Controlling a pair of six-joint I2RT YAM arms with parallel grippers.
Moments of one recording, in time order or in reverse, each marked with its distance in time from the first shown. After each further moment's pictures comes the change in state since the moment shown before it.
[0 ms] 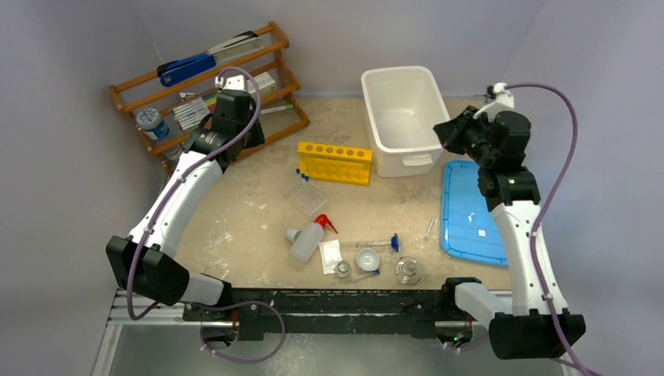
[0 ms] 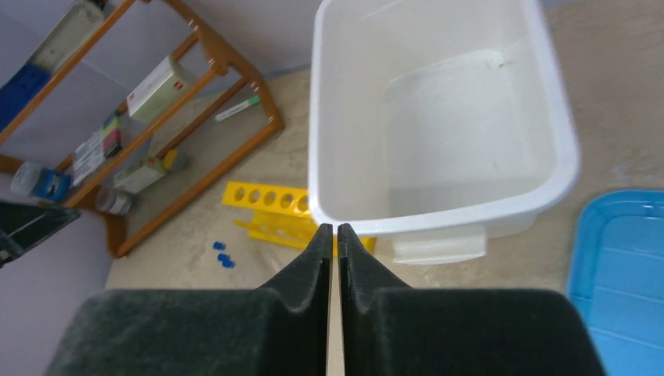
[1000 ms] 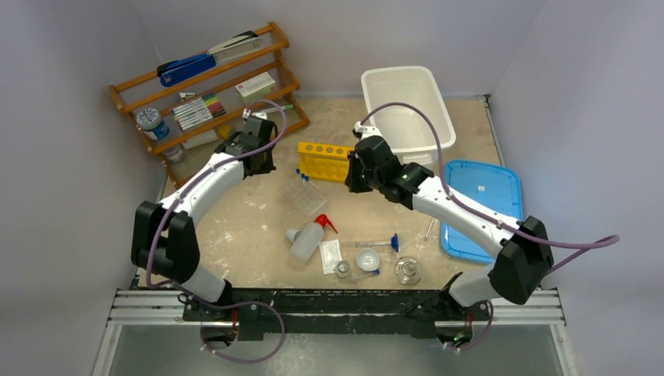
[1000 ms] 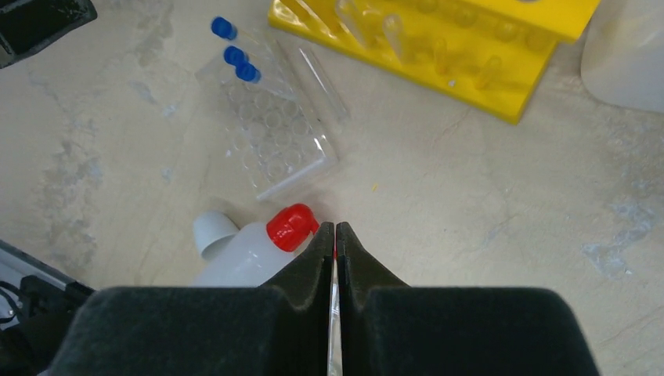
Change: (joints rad) left arm -0.031 0.128 -0.230 0.084 0.021 0.031; right arm 0.780 0.398 0.033 -0.089 0.438 0.067
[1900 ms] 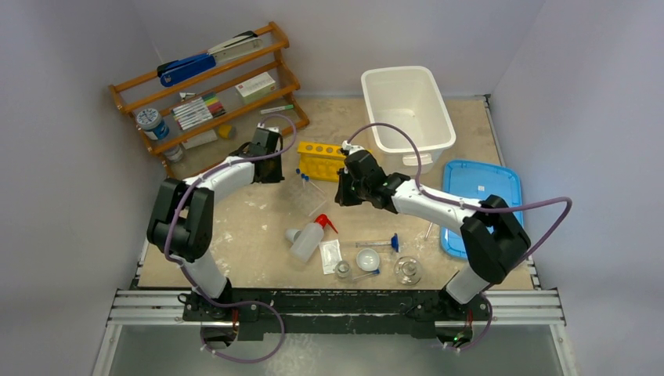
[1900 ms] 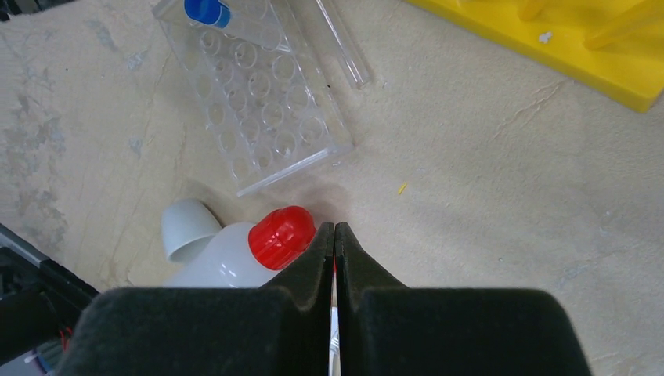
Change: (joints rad) left arm 0.023 0.183 -0.107 0.248 0.179 0.052; right arm -0.003 0.168 -0.158 0.227 -0.148 0.024
